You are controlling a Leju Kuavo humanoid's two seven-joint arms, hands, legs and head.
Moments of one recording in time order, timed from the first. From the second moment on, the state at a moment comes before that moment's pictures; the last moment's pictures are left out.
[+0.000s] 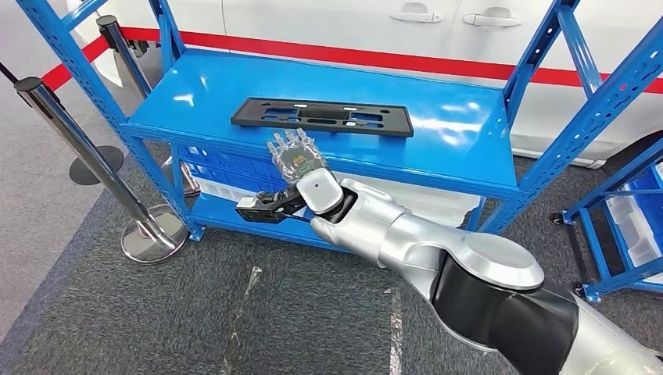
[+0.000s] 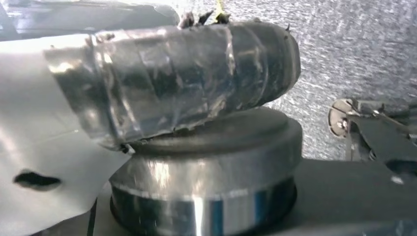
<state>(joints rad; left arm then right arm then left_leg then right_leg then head) -0.09 -0.11 -1.10 -0.22 0.88 0.46 0.09 -1.12 0.19 1.35 -0.55 0.81 -0.11 0.32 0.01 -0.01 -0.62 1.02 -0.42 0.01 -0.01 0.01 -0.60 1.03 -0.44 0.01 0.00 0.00</state>
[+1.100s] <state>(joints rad) -0.09 -0.11 -1.11 -0.22 0.89 0.50 0.09 -1.11 0.11 1.33 -0.58 0.81 -0.11 0.34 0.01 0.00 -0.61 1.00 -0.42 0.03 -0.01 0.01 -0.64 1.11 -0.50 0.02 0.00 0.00</state>
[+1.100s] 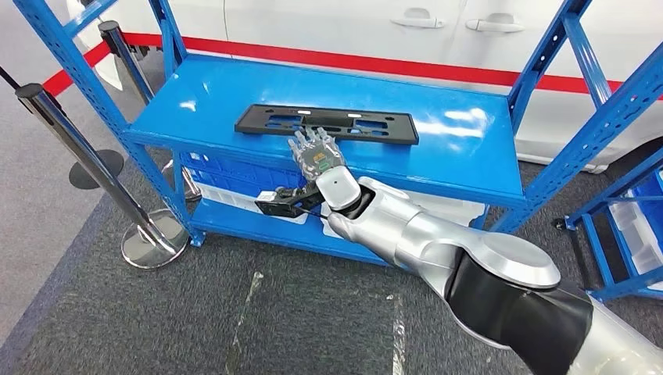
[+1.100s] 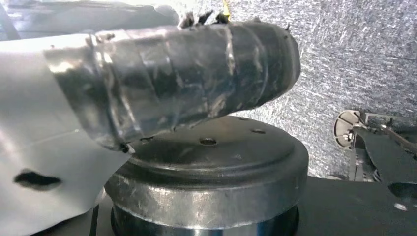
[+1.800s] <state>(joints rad) -0.09 -0.11 -1.11 -0.22 0.90 0.50 0.09 -1.09 0.04 1.30 -0.59 0.78 -0.10 0.34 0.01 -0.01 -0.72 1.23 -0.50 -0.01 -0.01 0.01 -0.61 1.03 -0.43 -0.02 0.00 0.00</state>
